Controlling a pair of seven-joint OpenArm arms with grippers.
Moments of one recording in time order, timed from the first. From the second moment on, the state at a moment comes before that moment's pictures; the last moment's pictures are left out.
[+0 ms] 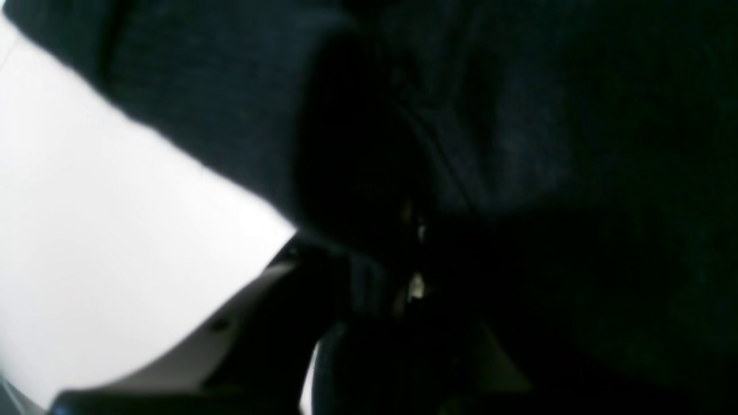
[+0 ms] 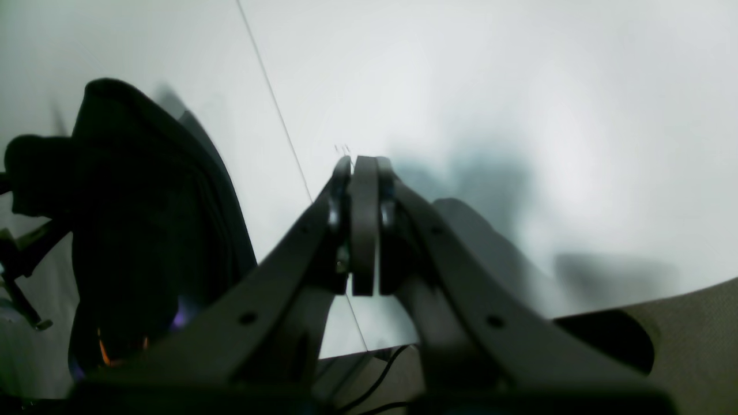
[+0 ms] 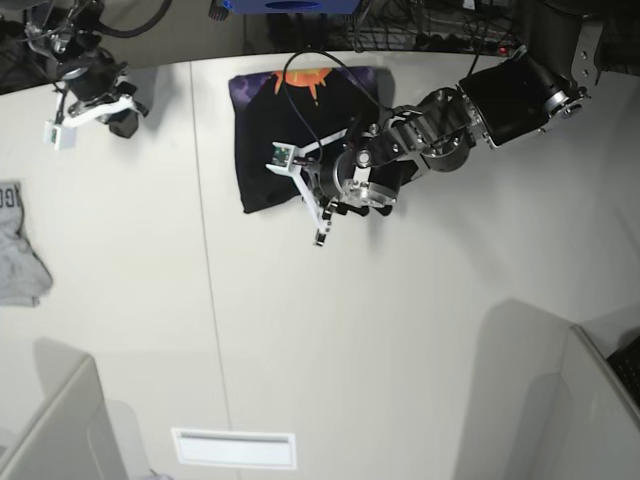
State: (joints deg) left arm -22.6 -21.6 64.0 91.3 6.9 -38.9 45.8; right arm -32.4 1.9 33.5 112.7 42.6 9.7 -54.3
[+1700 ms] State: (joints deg) left arm 59.8 -28.8 -26.4 112.9 -21.0 -38.8 27.7; right arm -63.6 13.9 34.0 114.1 42.3 16.2 -49.8
